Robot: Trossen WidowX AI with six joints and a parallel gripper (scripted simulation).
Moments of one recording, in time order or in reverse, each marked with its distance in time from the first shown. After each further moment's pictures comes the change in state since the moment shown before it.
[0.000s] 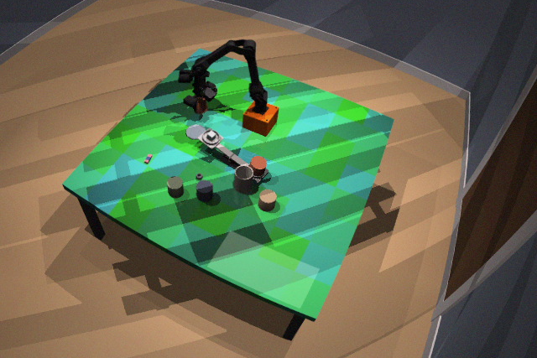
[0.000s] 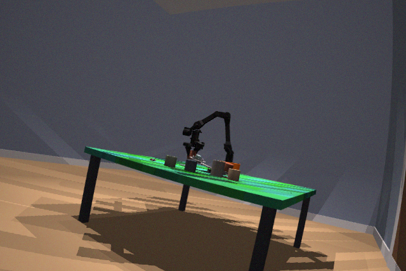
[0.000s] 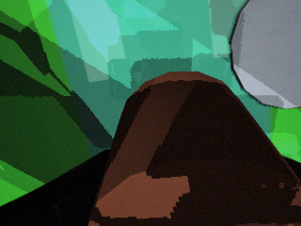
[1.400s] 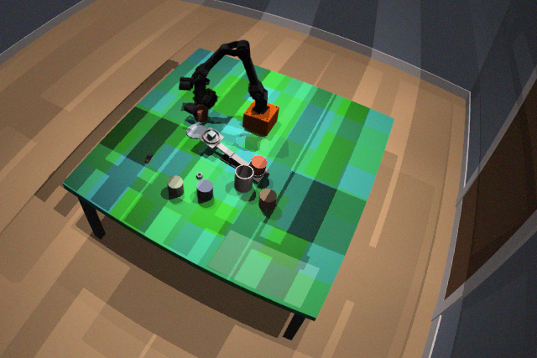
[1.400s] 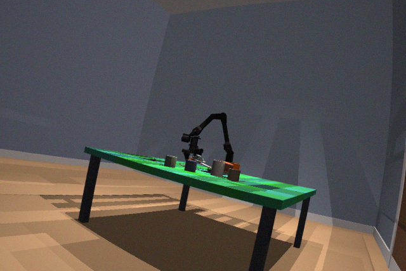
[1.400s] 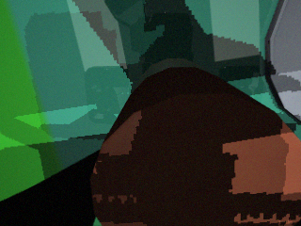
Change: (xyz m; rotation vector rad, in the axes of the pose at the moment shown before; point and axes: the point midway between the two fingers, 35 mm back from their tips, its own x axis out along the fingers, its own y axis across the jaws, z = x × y) arm 0.054 0.002 -0.001 -0.008 -0.002 0.001
